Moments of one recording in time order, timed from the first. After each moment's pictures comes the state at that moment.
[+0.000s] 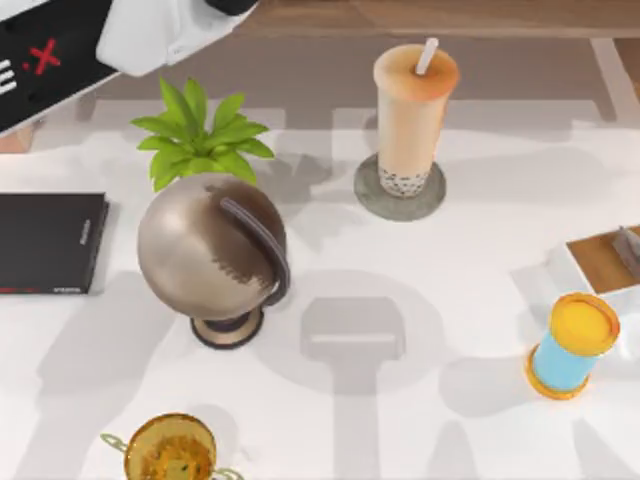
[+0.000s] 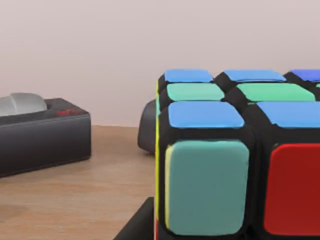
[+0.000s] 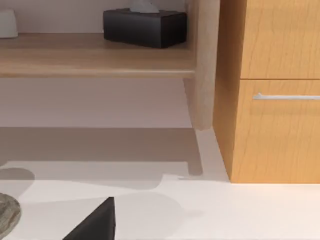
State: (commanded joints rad) left arm -0.71 1.80 1.69 0.28 -0.64 0.06; right arm 0.00 0.00 0.00 0.00 0.00 0.00
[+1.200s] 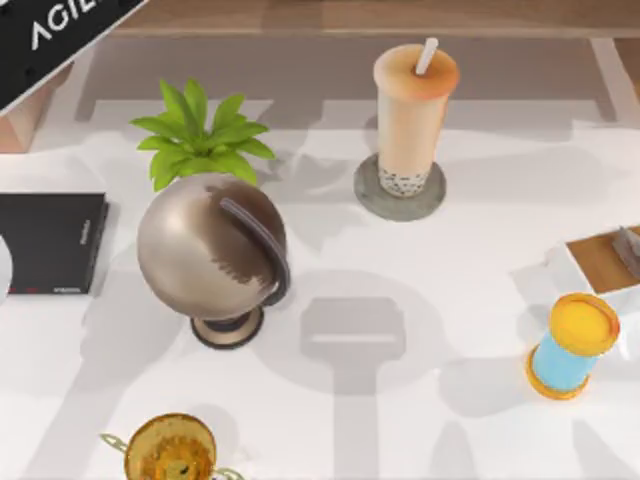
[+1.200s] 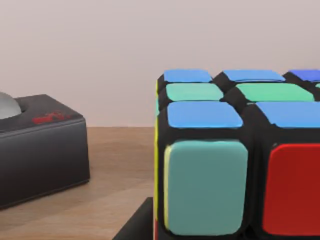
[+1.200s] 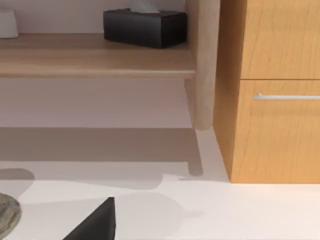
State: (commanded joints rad) left arm -0.55 2.15 2.12 0.12 -0.50 0.06; right arm 0.00 0.00 0.00 0.00 0.00 0.00
